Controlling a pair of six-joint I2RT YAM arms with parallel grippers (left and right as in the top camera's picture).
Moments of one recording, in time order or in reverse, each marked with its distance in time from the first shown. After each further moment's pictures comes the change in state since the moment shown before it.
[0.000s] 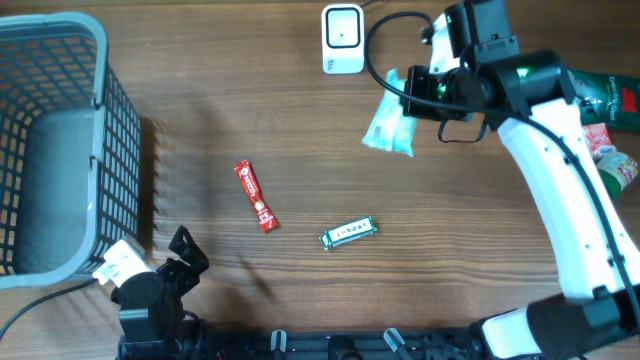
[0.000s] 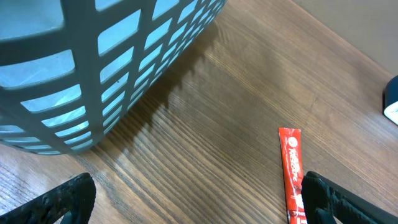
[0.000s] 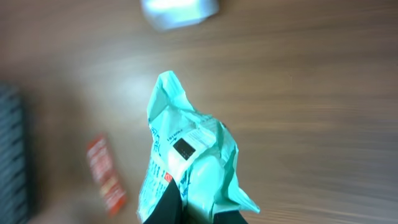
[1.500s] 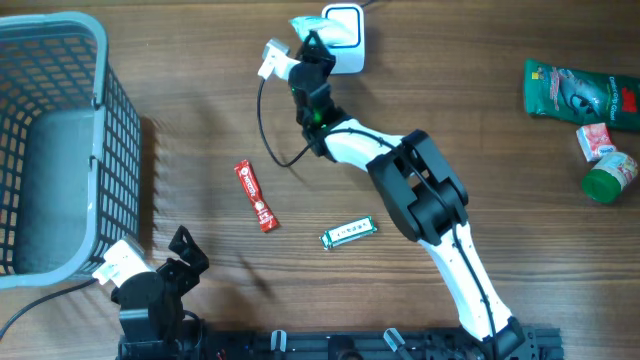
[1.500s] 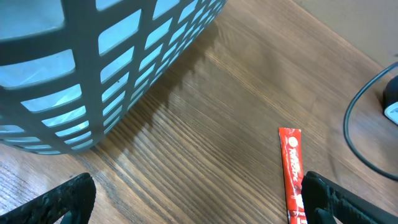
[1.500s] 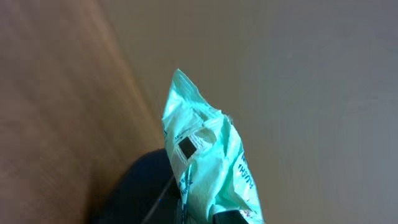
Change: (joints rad) left arm 0.000 0.000 0.000 0.000 0.000 0.000; right arm 0.327 0.877 -0.053 1.805 0.713 -1.554
